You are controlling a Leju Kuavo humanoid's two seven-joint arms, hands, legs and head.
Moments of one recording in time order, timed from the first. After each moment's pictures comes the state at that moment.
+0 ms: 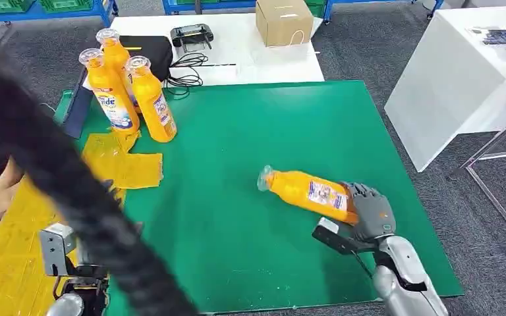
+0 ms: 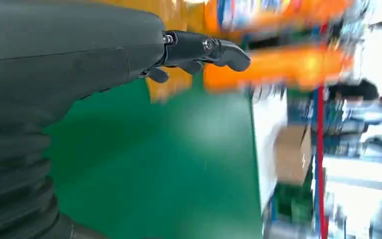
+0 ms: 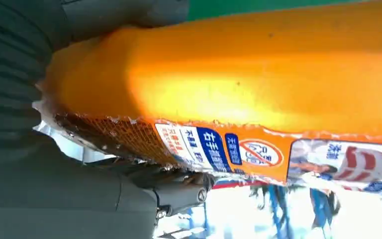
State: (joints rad) left arm 0.02 -0.11 0.01 -1.48 -0.02 -0.21 -0.36; right arm -0.02 -0.19 0.09 -1.39 0.91 -0.38 -0.14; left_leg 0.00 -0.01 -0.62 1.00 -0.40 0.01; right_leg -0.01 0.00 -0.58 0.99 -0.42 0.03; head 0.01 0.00
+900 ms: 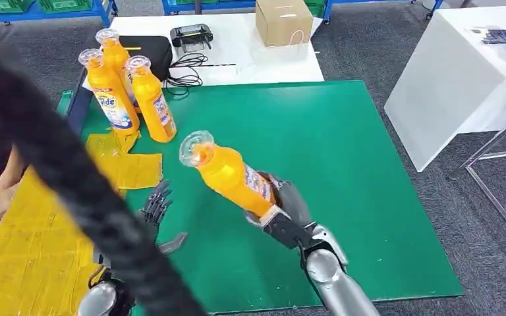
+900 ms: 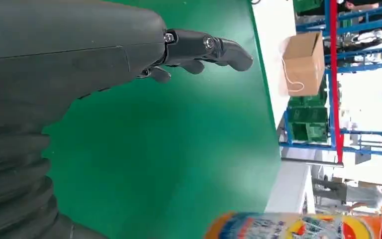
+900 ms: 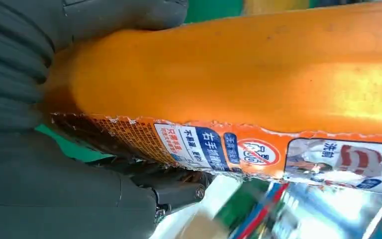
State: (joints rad) left arm -0.05 -0.09 -0.19 -1.38 0.01 -0.23 -0.36; right arm -0.13 0.08 0.30 -1.37 0.44 -0.05 -0.34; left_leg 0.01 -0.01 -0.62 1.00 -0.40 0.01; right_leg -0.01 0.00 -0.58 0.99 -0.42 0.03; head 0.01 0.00
